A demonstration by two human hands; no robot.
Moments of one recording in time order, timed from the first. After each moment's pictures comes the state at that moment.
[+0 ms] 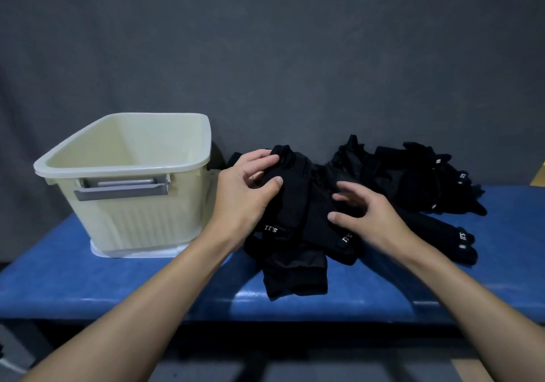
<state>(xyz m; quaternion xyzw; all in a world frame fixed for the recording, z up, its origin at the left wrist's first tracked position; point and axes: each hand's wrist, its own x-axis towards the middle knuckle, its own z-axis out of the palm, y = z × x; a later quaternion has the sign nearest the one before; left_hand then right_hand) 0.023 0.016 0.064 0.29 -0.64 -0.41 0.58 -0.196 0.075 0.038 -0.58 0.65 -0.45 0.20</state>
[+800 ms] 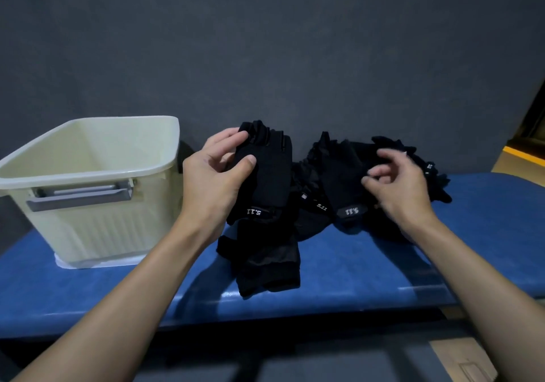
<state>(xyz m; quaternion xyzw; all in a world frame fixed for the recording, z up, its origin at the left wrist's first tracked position) 0.013 0.021 0.084 0.24 -0.60 -0.43 0.63 -0.252 0.089 0.063 -0.44 0.66 -0.60 0.06</state>
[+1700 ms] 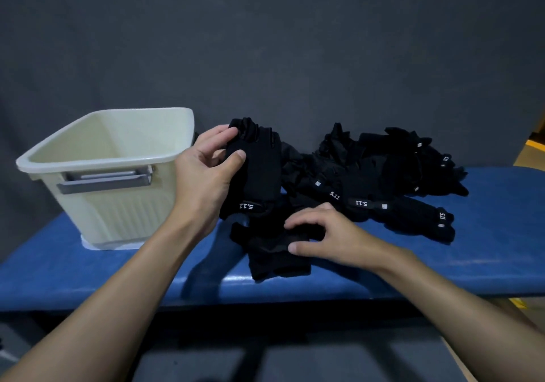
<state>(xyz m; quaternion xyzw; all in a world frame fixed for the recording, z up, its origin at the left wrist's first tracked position) 0.036 0.024 0.078 0.29 -0.57 -0.42 0.65 -0.173 0.095 0.013 -0.73 0.58 -0.28 0.22</state>
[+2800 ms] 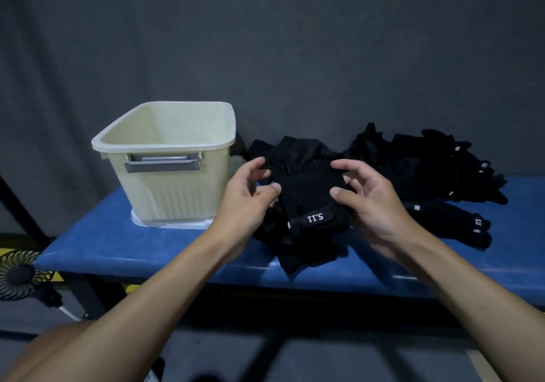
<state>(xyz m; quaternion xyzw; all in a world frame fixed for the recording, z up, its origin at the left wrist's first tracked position) 0.055 0.057 0.048 0.38 -0.58 -0.49 0.53 -0.135 0.105 0.053 -0.50 0.43 -0.63 0.41</state>
